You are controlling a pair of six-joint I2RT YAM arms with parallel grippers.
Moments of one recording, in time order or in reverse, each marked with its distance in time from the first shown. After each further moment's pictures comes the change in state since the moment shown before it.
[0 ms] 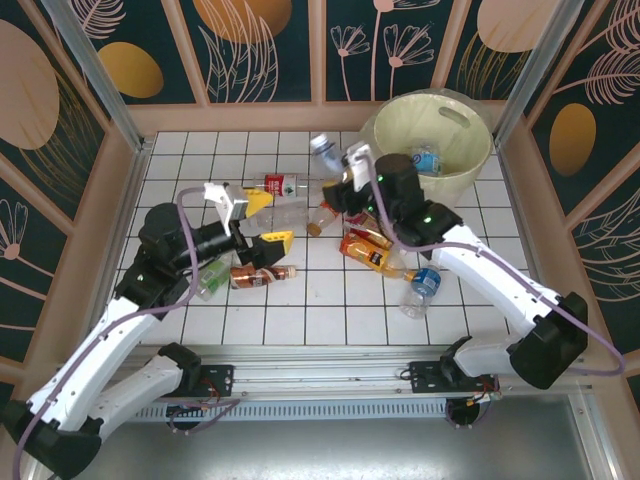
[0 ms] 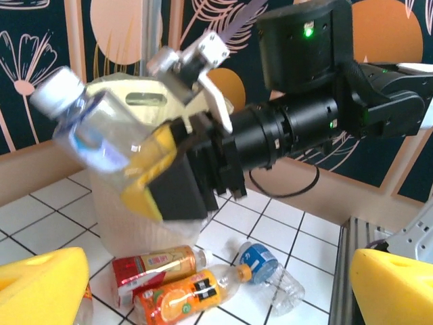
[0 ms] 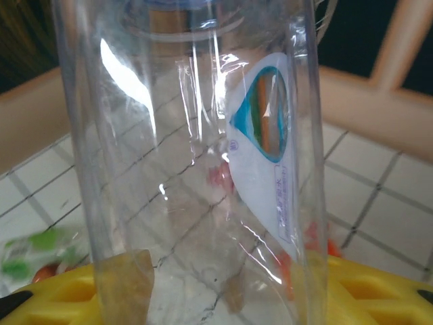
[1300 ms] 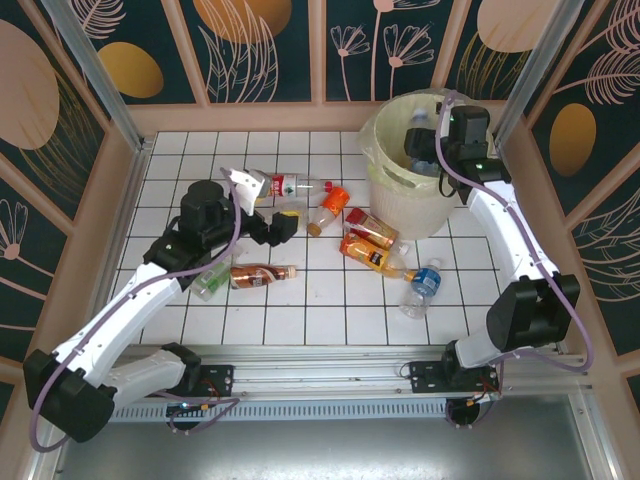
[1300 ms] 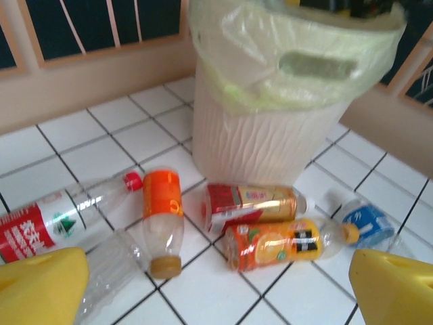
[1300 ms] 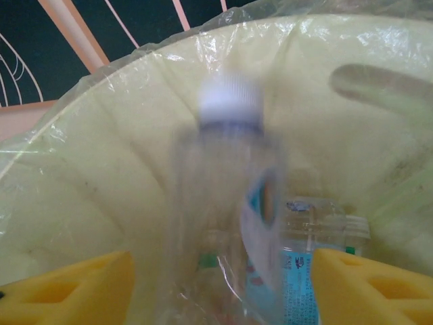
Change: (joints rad) left arm 0.001 0.234 0.062 -0.166 -0.301 0.077; right arm -0.498 0.187 0.228 -0.189 0.024 0.141
